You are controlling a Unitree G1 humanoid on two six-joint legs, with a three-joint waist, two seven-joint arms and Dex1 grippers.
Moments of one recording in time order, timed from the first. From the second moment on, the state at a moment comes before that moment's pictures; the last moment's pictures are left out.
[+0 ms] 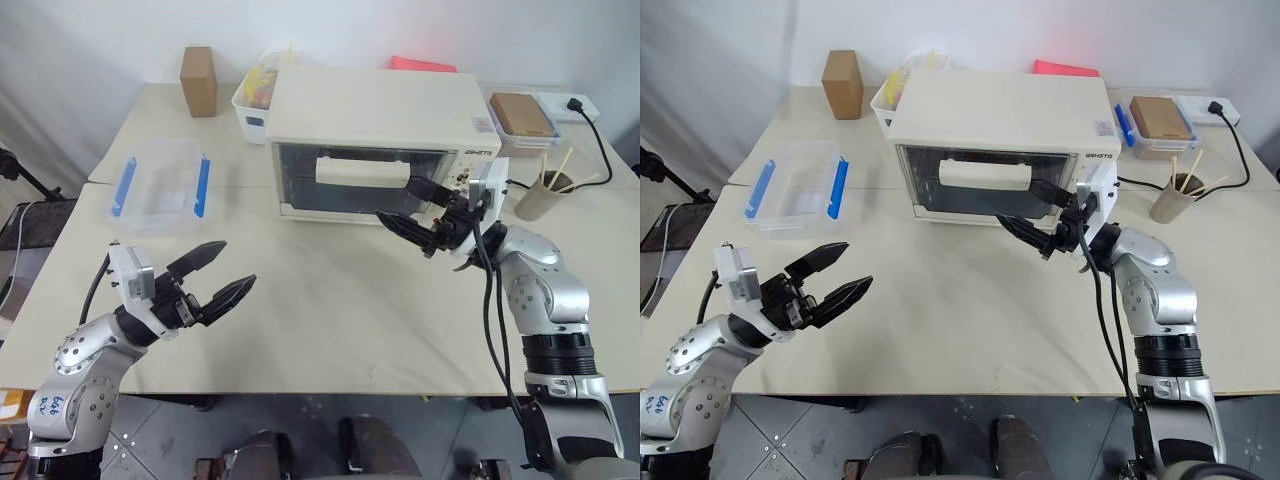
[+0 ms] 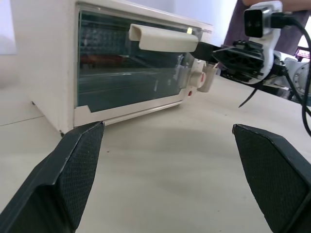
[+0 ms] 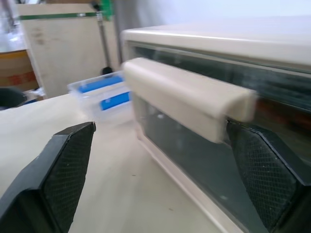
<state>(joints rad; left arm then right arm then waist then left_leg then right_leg) 0.00 0.54 0.30 -0.37 -0.76 0.33 -0.76 -0.56 -0.50 -0.08 0.05 0.56 0.28 0.99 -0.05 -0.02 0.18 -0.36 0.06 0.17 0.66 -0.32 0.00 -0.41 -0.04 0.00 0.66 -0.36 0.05</state>
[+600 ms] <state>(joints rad) -0.51 0.45 0.25 0.00 -0.72 0.35 -0.72 -0.38 -0.55 -0.01 0.06 0.35 -0.15 1.17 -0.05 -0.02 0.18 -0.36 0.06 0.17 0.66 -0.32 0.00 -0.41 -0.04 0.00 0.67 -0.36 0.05</state>
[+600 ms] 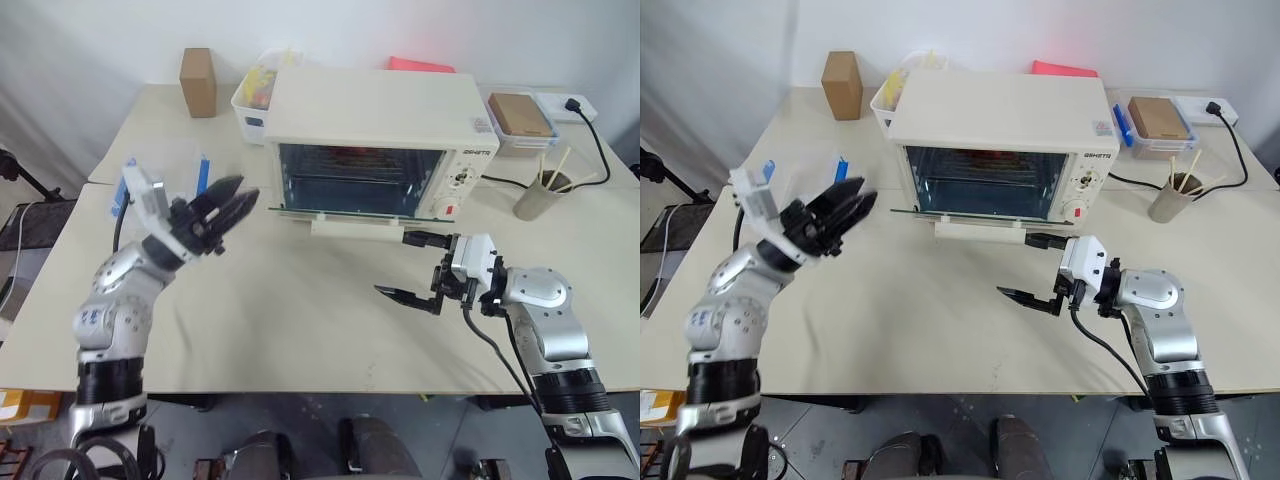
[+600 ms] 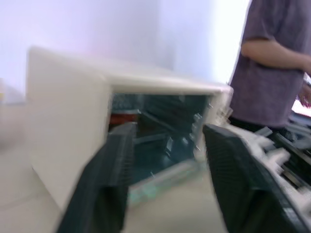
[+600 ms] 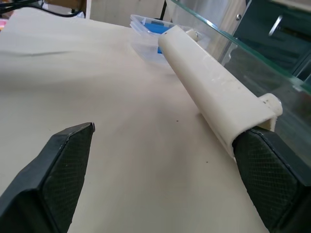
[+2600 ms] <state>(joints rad) -0.26 0.44 0.14 0.00 -0.44 0.25 -0.87 -0.73 -0.45 0.18 0.27 -0.19 -0.14 0.50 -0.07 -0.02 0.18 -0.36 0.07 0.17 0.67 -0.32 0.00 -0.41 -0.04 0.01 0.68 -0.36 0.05</state>
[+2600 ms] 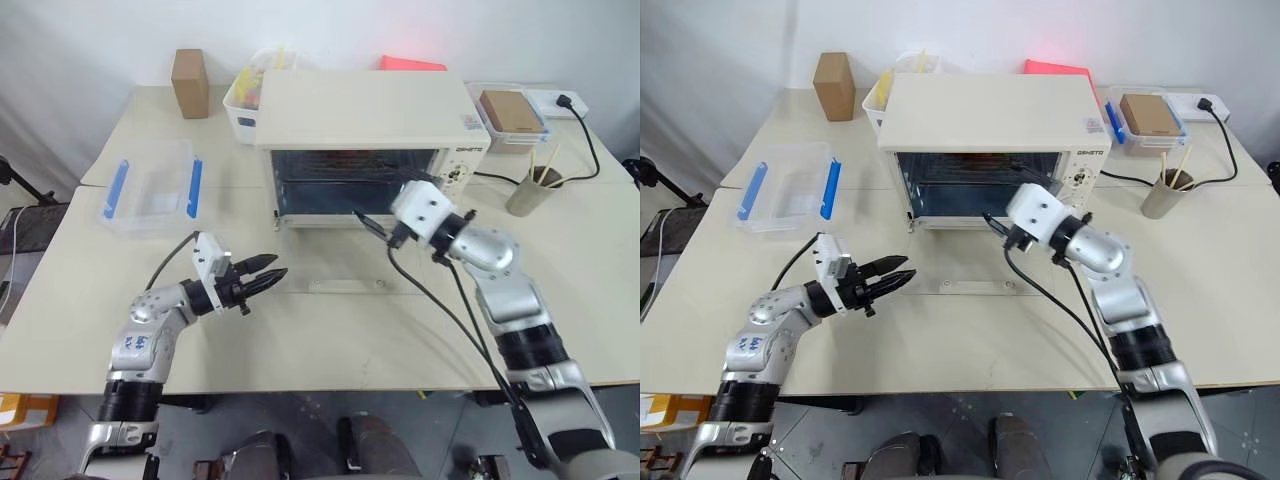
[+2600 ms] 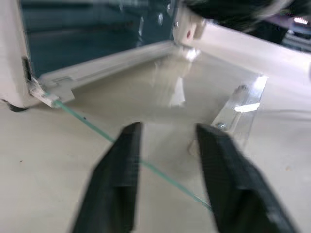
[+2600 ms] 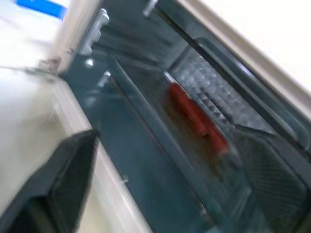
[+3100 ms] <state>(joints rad) -0.15 0.36 0.14 -0.25 -0.45 0.23 -0.67 -1.07 -0.32 0.35 0.88 -0.48 -0.27 0.22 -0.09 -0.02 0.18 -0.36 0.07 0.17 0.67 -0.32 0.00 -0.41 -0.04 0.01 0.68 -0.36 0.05</state>
